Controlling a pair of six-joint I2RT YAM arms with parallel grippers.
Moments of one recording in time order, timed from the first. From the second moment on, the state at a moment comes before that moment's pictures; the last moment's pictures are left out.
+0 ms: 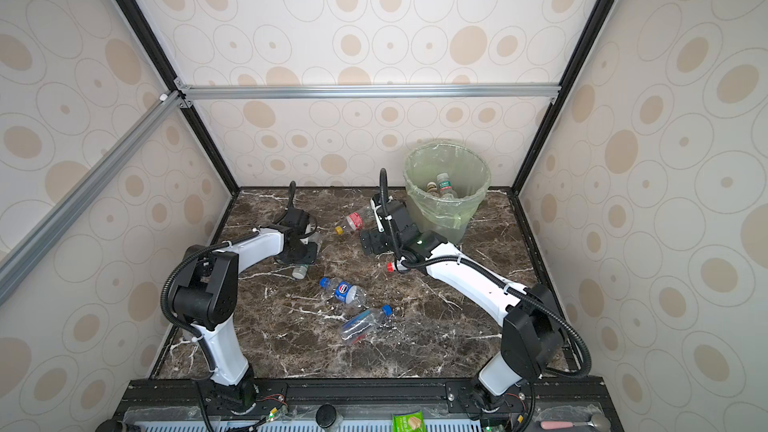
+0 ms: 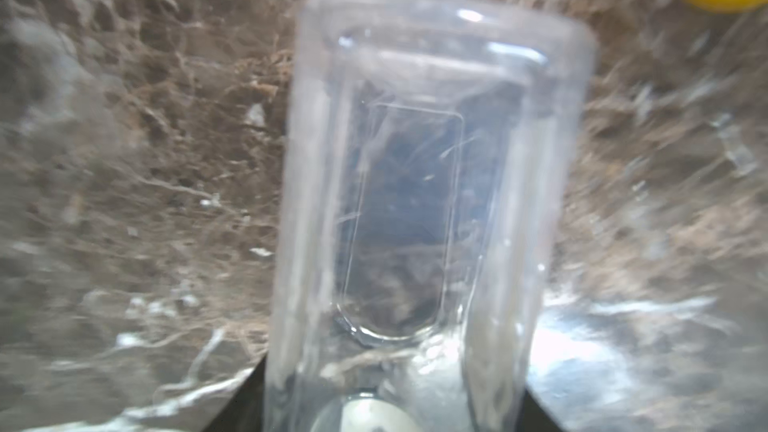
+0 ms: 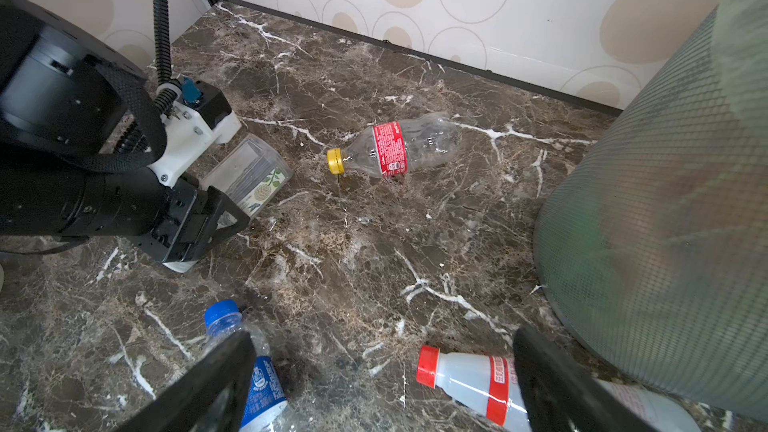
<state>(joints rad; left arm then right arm) -0.24 1.87 1.22 -0.54 -0.06 -0.19 0.69 1.55 1.29 -0.36 0.15 0.21</state>
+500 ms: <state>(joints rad) -0.30 1.54 1.05 -0.17 0.32 -0.27 0.59 1.55 1.41 -0.42 0.05 0.37</state>
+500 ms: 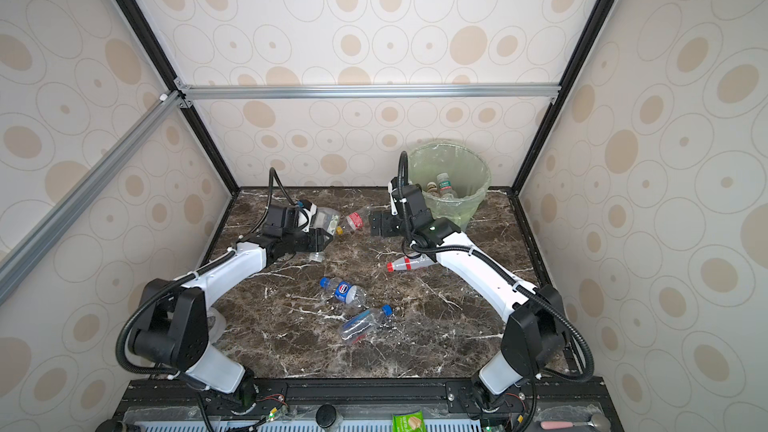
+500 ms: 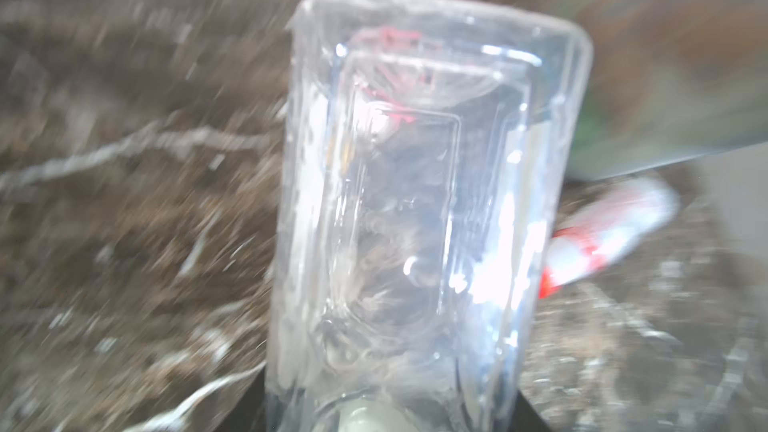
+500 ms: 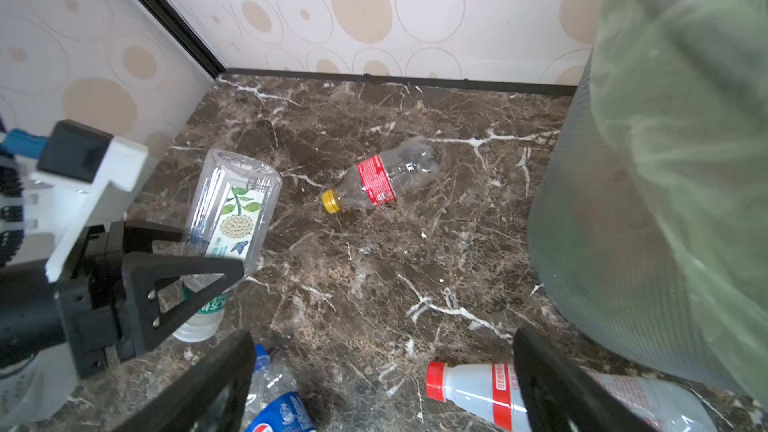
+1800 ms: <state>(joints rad) -0.56 1.55 1.13 0.24 0.36 -0.40 0.54 1.70 1.71 -0.42 -0.09 0.47</state>
